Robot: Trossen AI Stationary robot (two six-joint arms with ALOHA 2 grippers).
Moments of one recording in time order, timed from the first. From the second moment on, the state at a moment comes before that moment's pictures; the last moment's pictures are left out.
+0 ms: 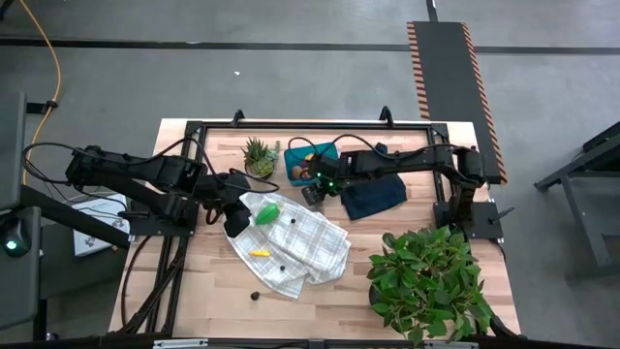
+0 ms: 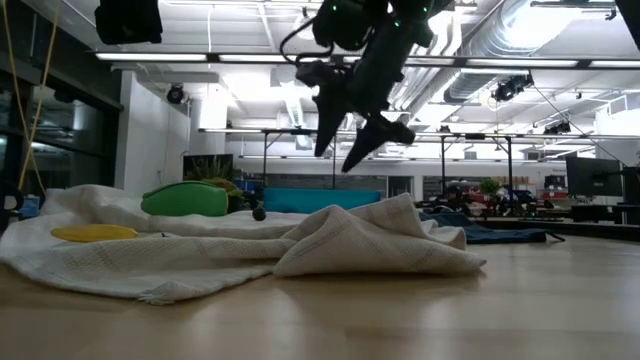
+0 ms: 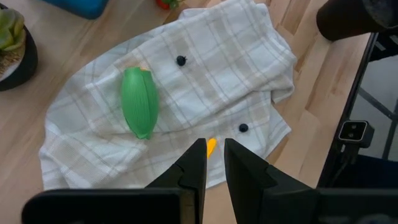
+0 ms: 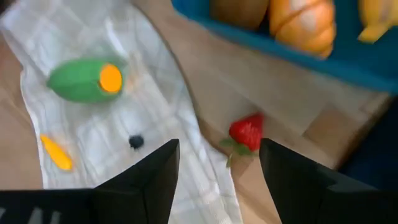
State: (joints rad) left arm -0.07 1.11 1.14 -1.04 -0.06 -0.74; right arm -0.14 1.87 1.44 -0.64 -0.02 0.86
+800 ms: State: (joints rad) left arm -0.07 1.19 1.14 -1.08 -0.18 -0.36; right arm -0.11 1.94 1.56 -0.99 0.02 0.74
